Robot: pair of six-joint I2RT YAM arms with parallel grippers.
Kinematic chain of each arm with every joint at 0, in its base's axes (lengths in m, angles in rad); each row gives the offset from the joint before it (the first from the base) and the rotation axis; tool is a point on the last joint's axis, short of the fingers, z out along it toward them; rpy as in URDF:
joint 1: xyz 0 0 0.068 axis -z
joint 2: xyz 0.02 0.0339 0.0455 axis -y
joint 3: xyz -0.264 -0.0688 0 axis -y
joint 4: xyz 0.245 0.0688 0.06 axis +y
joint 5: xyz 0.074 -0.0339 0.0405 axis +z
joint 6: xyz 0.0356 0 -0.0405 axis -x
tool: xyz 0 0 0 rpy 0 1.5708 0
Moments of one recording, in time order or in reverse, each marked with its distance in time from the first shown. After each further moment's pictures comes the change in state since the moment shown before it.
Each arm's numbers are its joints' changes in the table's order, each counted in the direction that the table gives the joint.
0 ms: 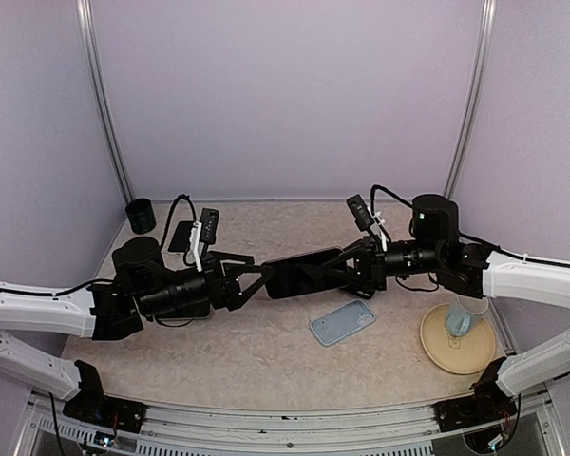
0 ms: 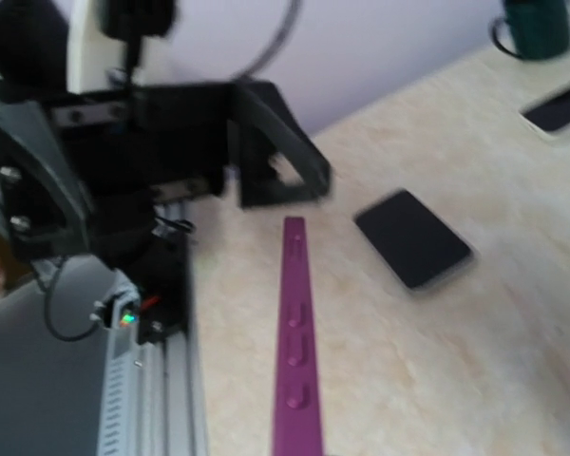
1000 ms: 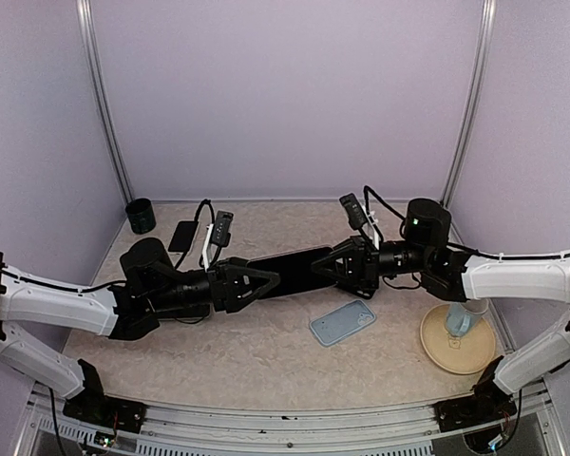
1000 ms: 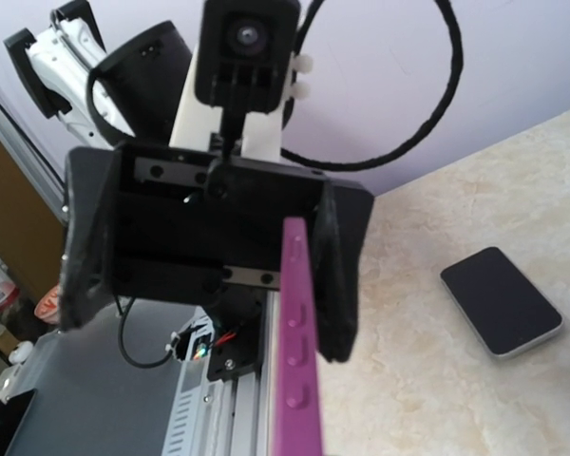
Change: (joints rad) left arm -0.045 -0.160 -0.009 -0.318 -0.354 0.190; right arm 0.000 -0.124 -0.039 -0.370 0.162 -0.148
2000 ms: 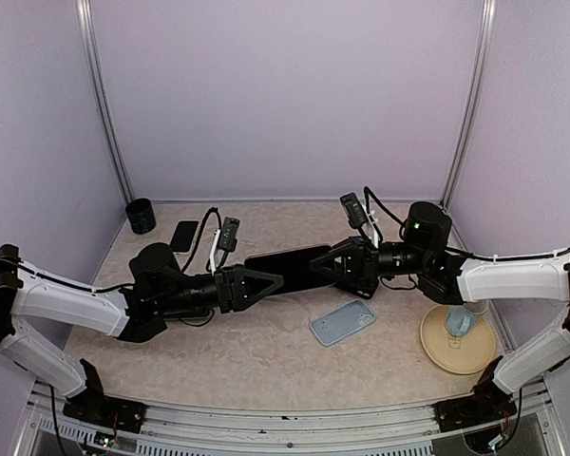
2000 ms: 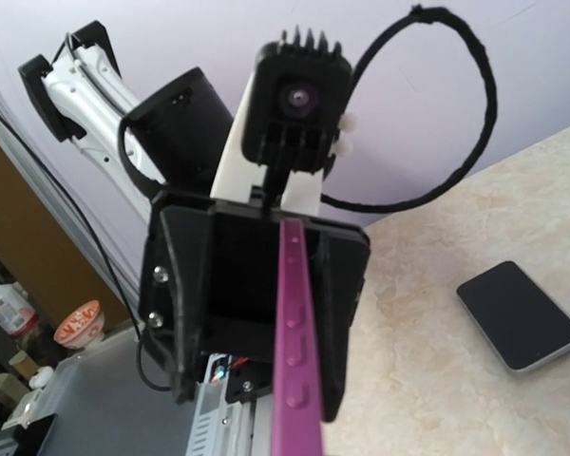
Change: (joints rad) left arm -0.004 -0.084 -0.015 -0.098 -0.016 0.066; right arm 0.000 -0.033 -0.024 -0.132 -0.001 -0.099
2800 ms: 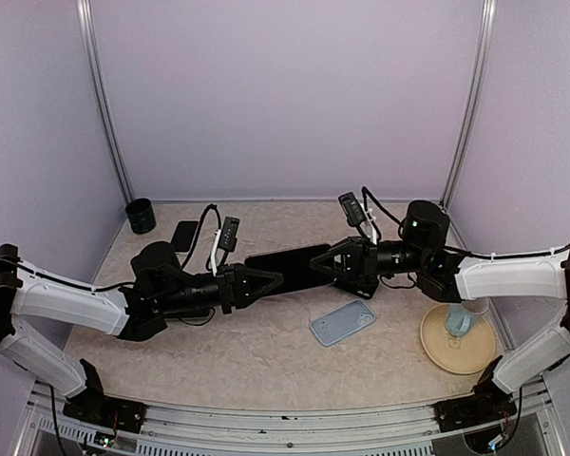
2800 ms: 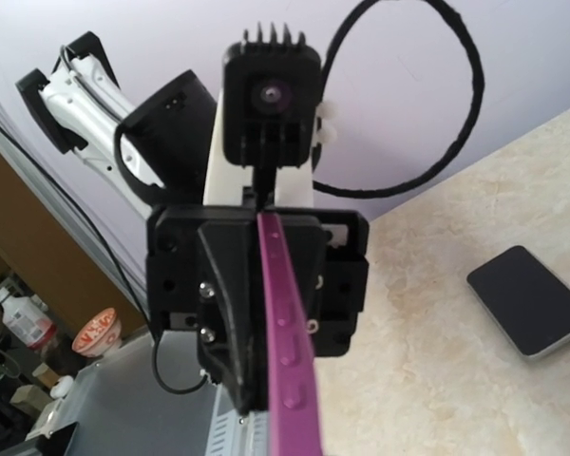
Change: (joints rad) left arm -0.005 -0.001 0.008 0.037 0.021 -0.087; right arm 0.001 -0.020 0.006 -0.008 0.016 -0.061
